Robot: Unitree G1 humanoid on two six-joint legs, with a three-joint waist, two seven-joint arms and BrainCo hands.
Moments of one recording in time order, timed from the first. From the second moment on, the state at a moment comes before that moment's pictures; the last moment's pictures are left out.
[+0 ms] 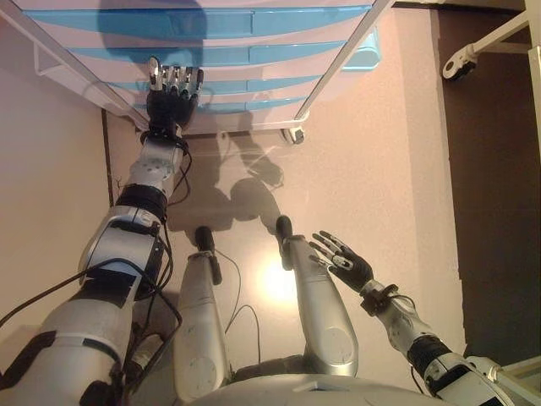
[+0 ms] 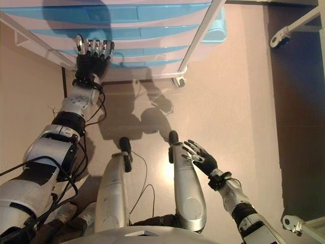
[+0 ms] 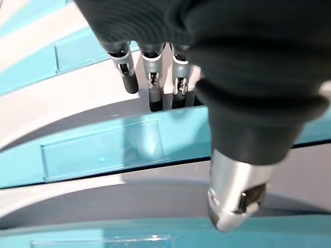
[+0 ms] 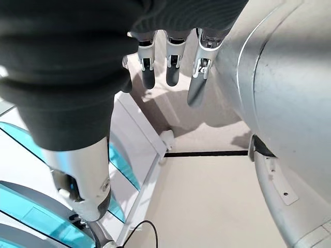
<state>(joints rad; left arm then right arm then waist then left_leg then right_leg) -1.04 0.46 -0.20 1.04 -1.81 -0.03 -0.34 -0.18 -0.37 0.44 0.84 1.02 -0.21 0.71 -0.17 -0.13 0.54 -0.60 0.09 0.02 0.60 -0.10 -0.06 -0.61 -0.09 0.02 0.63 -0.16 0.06</state>
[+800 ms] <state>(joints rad) -1.01 0.46 -0.22 1.12 -1.81 -0.05 -0.42 -0.16 -0.38 0.46 0.84 1.01 -0.24 0.72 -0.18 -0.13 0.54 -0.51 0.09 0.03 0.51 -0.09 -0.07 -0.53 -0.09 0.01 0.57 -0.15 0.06</state>
